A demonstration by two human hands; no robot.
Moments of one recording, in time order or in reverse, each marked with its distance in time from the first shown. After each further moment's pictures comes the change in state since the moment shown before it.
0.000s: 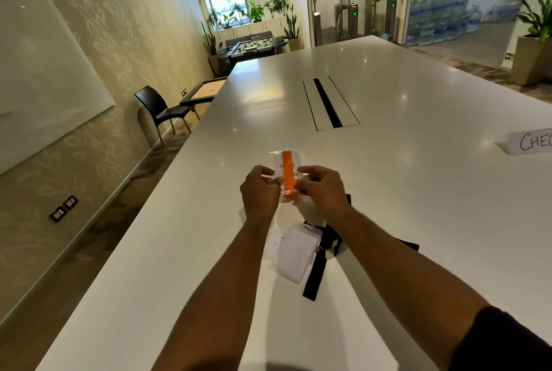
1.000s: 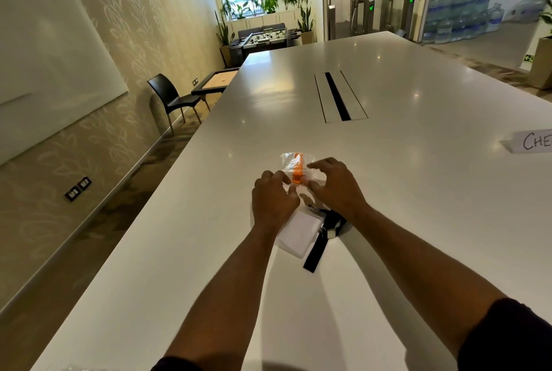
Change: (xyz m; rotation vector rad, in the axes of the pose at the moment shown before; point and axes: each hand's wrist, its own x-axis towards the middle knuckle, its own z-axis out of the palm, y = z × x) left_hand -0.044 -0.024 -0.009 0.323 -0.087 0.232; right_hand -0.030 -0.003 -0.025 -0.665 -0.093 -0.378
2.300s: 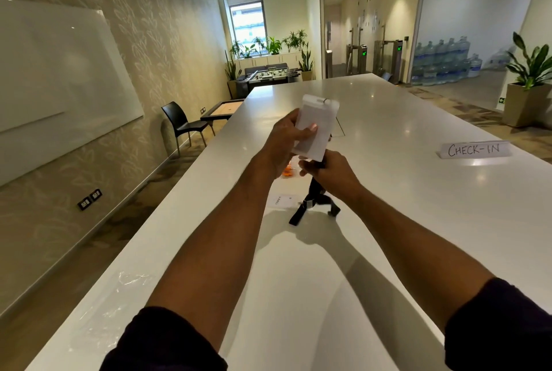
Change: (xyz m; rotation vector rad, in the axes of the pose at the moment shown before) left_hand -0.107 0.163 -0.174 -1.000 -0.362 0.082; right_hand -0.123 -0.077 -0.116 0.306 0.014 -0.039
